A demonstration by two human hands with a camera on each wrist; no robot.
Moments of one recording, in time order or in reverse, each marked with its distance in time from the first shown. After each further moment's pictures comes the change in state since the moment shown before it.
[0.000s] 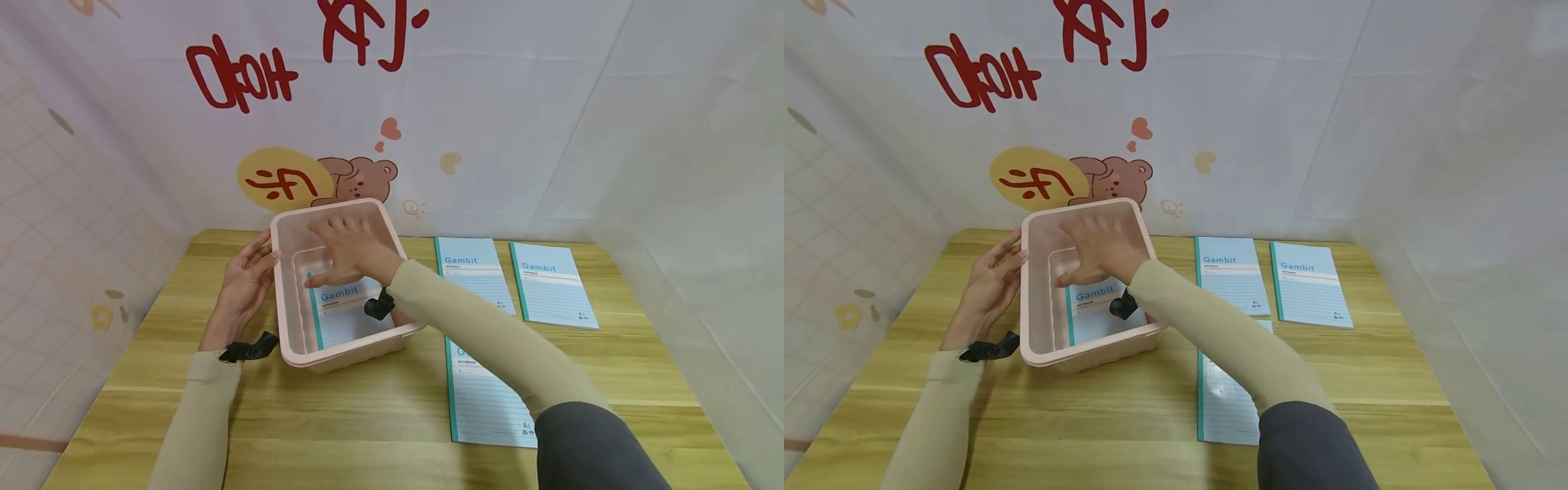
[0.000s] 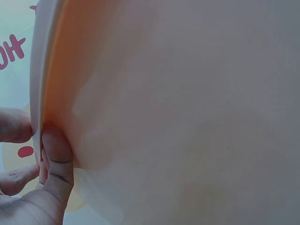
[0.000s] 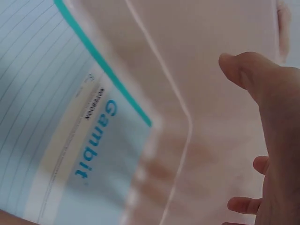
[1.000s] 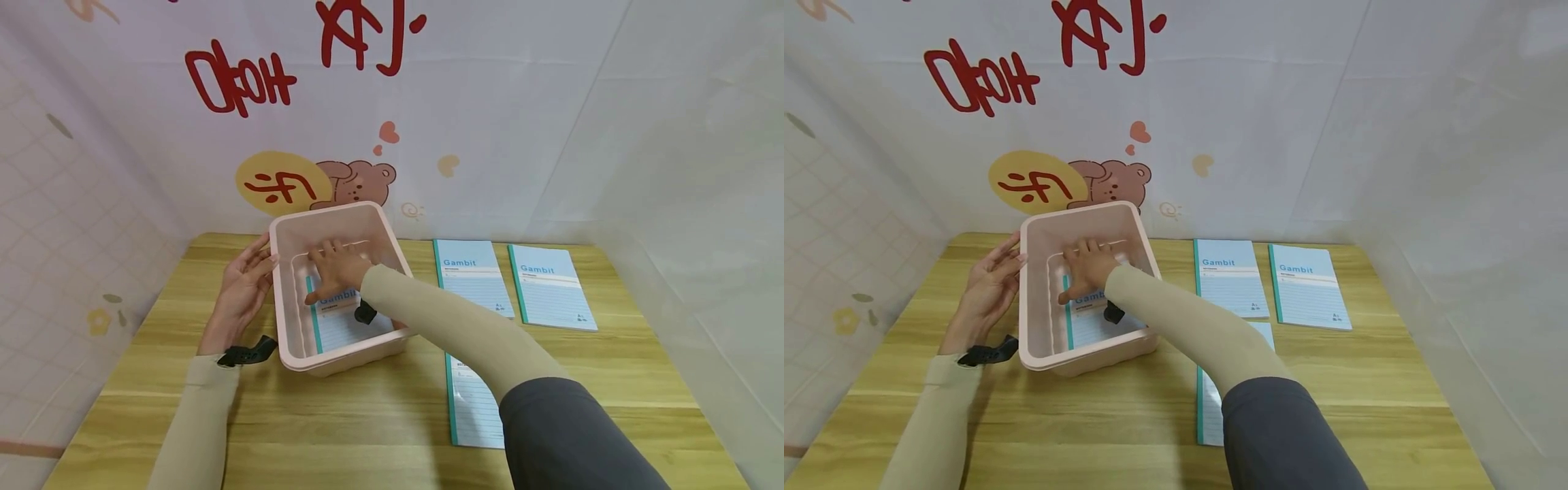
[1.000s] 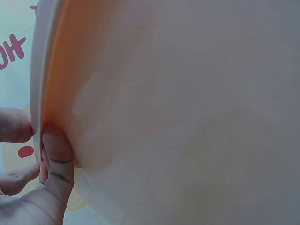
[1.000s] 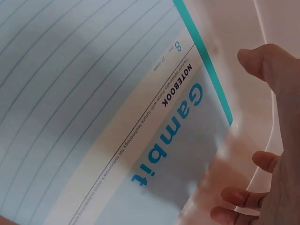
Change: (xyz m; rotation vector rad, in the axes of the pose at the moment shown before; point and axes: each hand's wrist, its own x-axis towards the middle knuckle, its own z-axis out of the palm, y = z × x) left_hand -0.001 0.000 0.000 -0.027 -0.004 0.014; right_hand 0.033 -0.012 0.049 -0.082 -0.173 0.046
